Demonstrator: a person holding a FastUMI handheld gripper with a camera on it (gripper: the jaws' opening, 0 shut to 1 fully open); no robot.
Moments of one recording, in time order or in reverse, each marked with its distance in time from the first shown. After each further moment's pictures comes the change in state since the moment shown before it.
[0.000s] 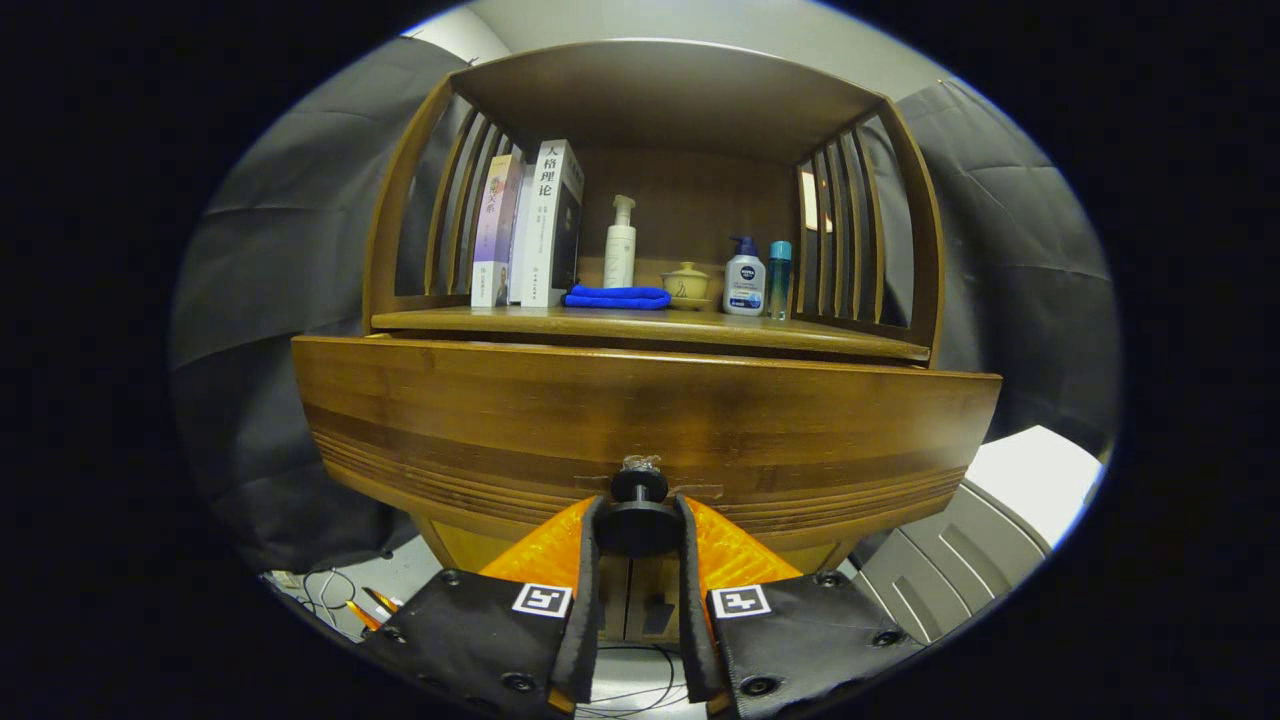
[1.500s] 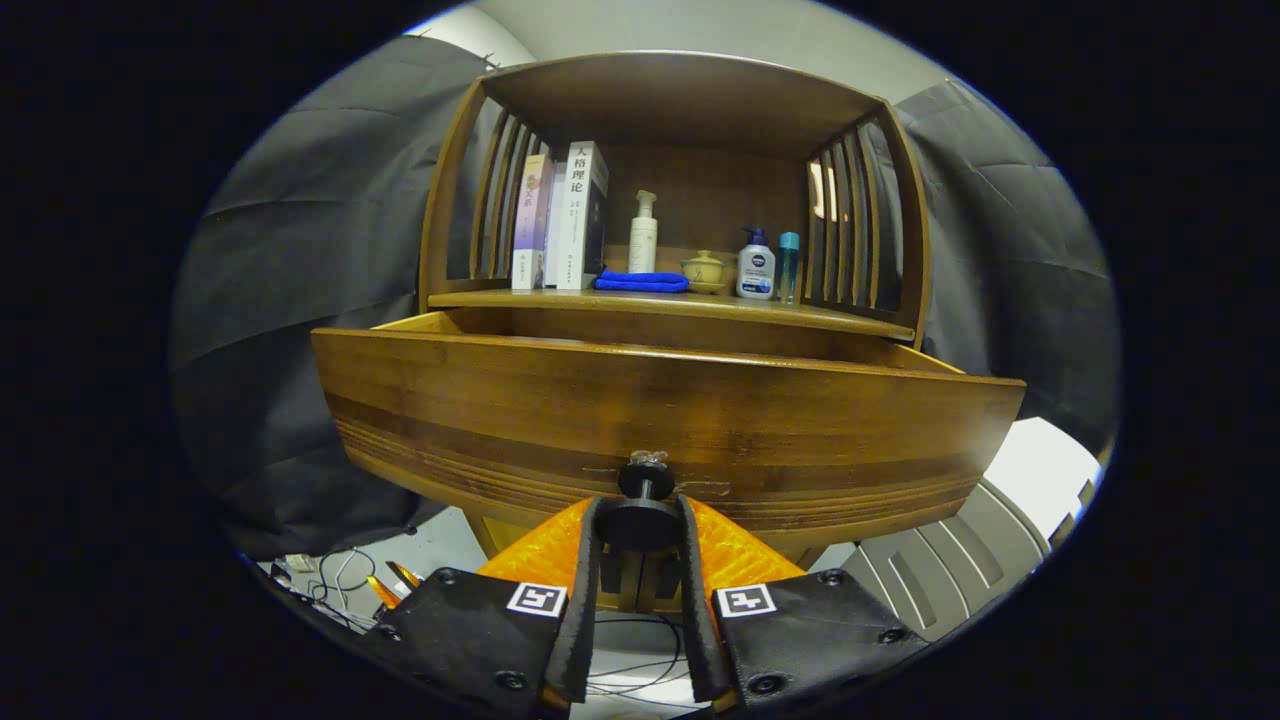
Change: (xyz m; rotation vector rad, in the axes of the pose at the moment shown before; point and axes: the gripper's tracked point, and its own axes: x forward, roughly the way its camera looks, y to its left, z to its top) arm -0.060 0.007 -0.023 -0.023 0.041 0.061
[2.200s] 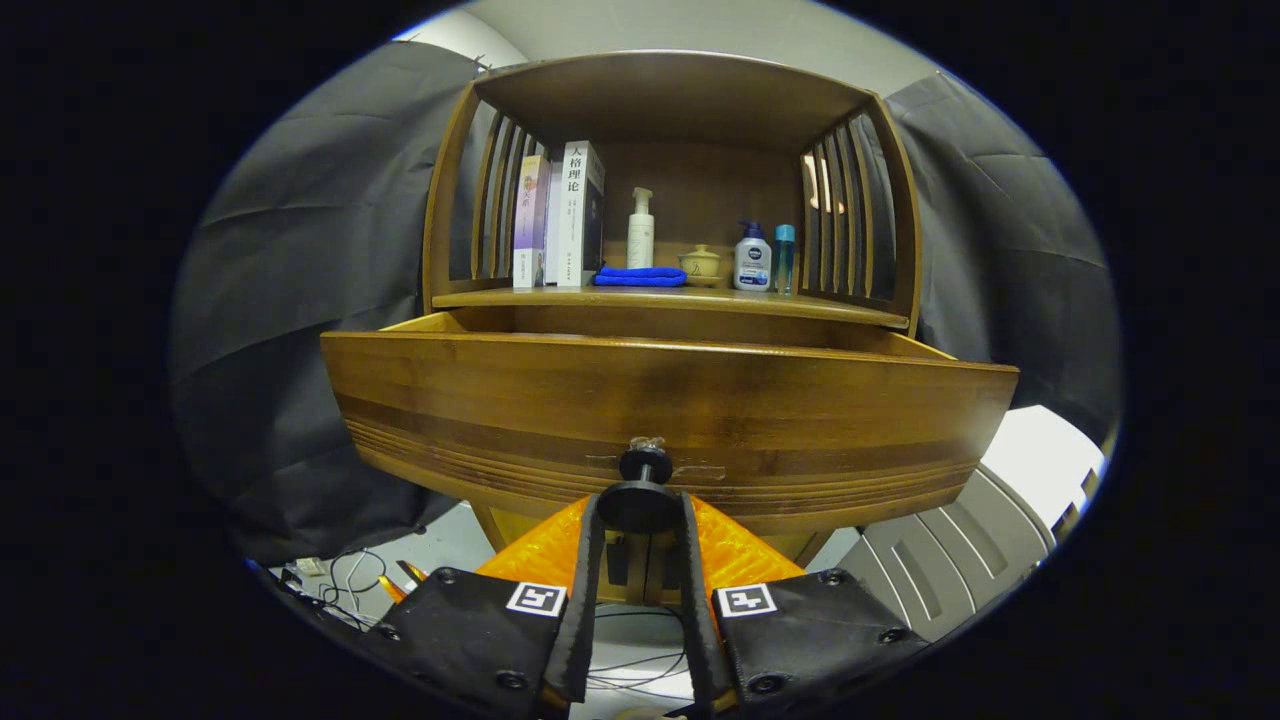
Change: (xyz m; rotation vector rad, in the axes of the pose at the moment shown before) arm -0.016 -0.002 -0.006 0.042 0.020 0.007
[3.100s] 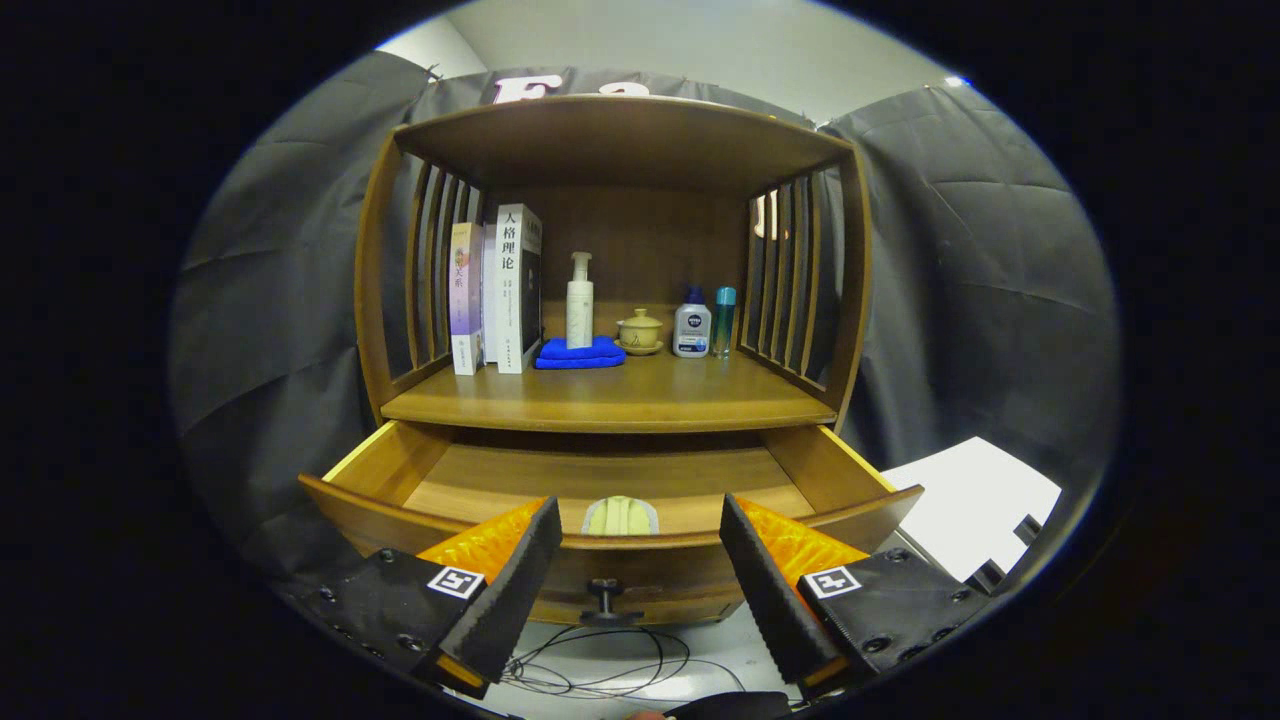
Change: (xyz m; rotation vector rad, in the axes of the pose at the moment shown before) arm -0.013 -0.023 0.133 0.032 0.022 -0.194
